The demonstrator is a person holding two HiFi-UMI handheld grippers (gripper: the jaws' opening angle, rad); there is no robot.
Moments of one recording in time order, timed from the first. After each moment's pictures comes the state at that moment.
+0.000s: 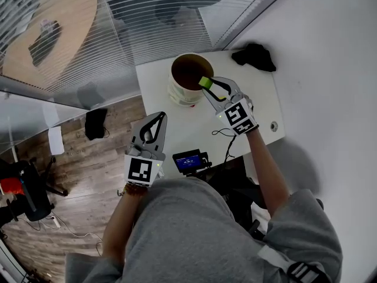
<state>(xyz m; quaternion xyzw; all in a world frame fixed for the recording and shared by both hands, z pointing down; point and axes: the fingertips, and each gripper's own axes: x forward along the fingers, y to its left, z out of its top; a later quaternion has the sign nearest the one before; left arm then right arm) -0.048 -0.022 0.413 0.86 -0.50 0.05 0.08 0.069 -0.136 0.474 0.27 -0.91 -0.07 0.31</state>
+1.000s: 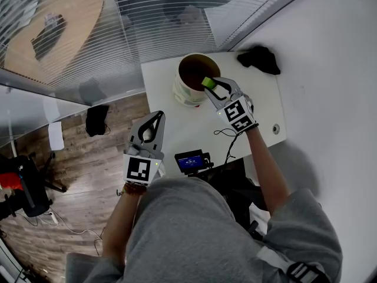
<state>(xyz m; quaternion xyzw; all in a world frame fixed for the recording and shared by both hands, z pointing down) -0.073 -0.024 0.418 0.85 -0.52 0.05 0.09 0.063 -0.149 0.507 0.26 -0.90 -0.06 0.35</state>
